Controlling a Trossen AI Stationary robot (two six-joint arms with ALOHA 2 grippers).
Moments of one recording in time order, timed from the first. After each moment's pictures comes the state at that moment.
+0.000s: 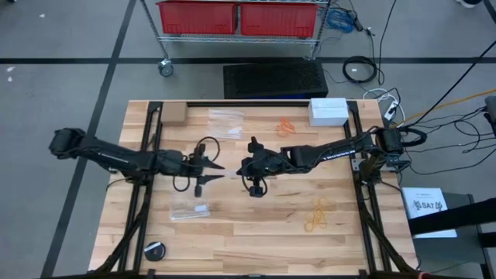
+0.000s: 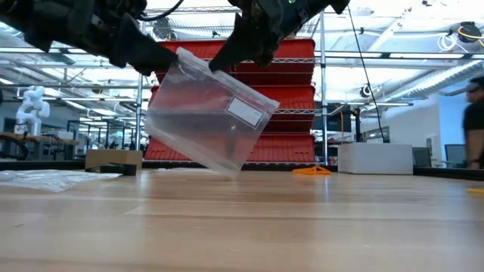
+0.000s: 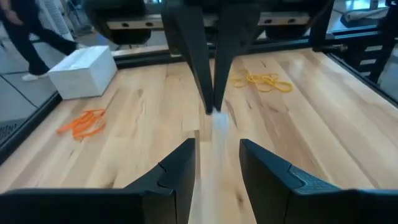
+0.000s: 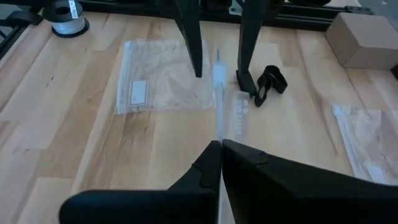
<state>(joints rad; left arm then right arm) -0.11 1.01 0.38 0.38 -0.09 0.09 0.08 1.75 1.28 -0.14 0.10 0.00</state>
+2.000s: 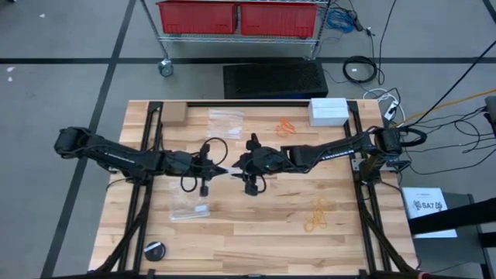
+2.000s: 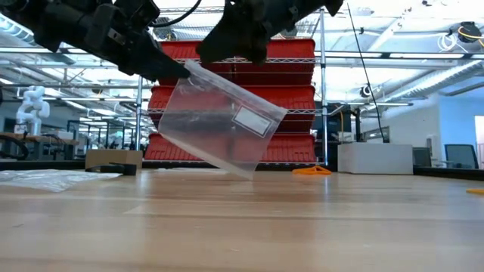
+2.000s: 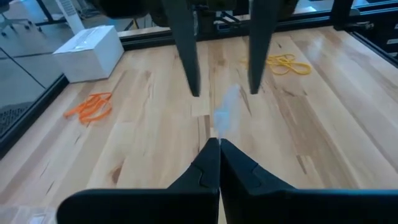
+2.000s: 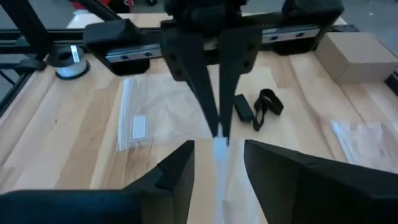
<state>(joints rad) -0.10 1.09 0.42 0.35 -0.13 0.09 0.08 1.77 1.28 -0.02 0.10 0.07</state>
